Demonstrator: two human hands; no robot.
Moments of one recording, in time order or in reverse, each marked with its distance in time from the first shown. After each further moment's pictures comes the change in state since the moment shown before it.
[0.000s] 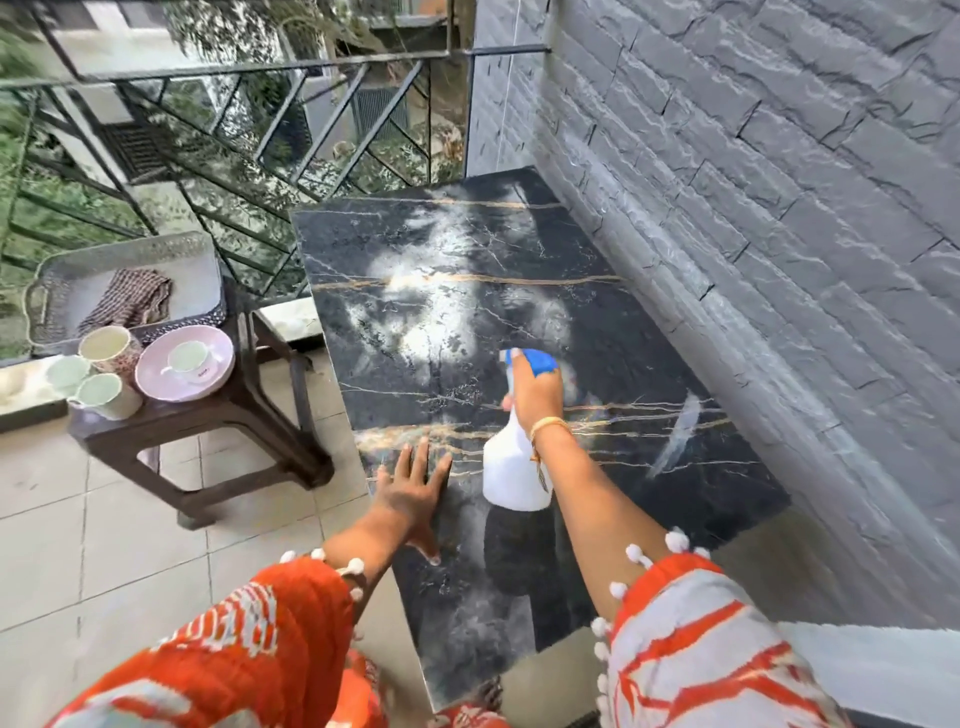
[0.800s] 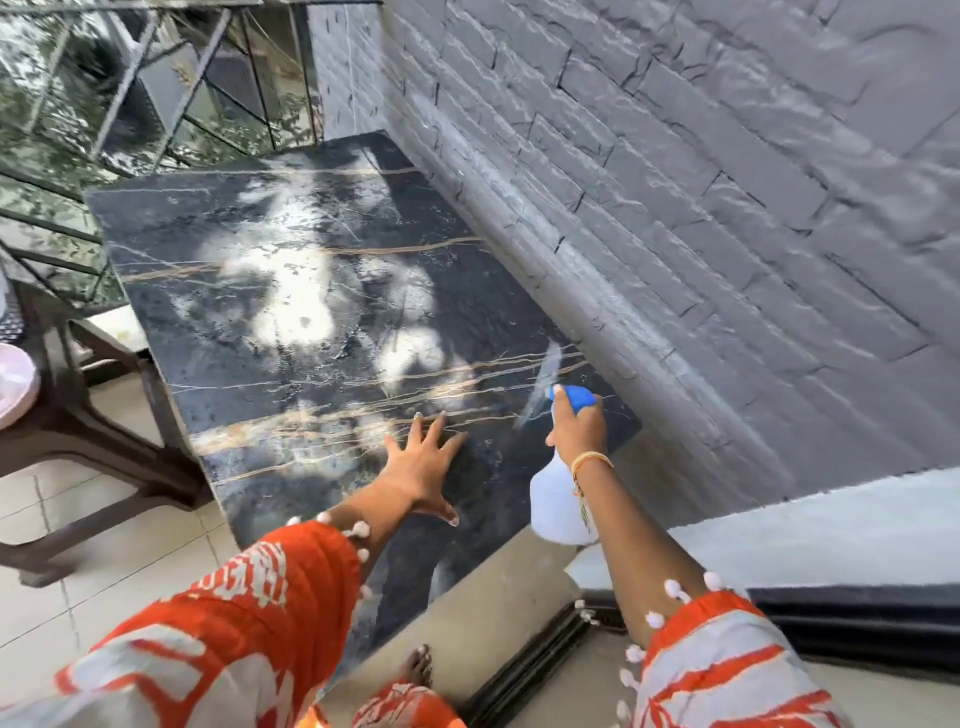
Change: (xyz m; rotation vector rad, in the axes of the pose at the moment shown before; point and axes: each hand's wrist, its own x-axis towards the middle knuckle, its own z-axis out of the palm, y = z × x) left_hand 0.037 0.164 -0.039 -0.018 0.061 0.324; right_hand -0.018 0.093 -0.231 -0.245 0.328 0.149
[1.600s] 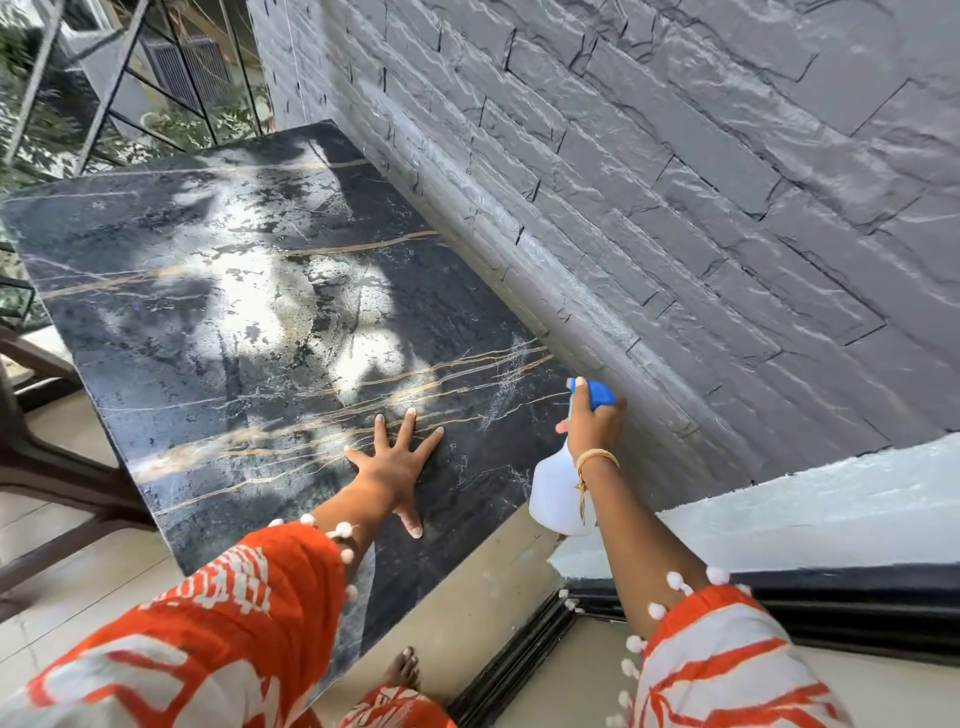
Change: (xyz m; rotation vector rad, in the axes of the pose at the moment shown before) left_hand 0.024 0.022 -0.018 0.023 -0.235 -0.107; right_hand 0.023 0.012 -0.048 0.142 0.244 0.074
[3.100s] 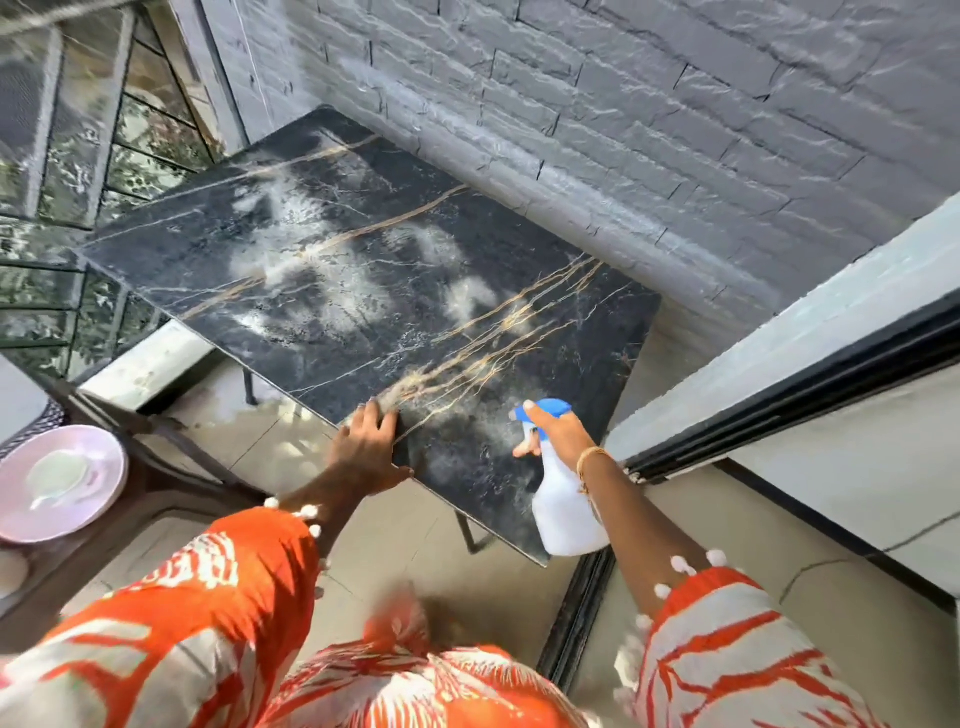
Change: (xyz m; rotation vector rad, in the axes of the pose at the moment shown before) left_hand -0.093 -0.288 0.080 0.033 0.401 0.206; right_hand -0.283 0.026 0.137 0.129 -0.393 0.072
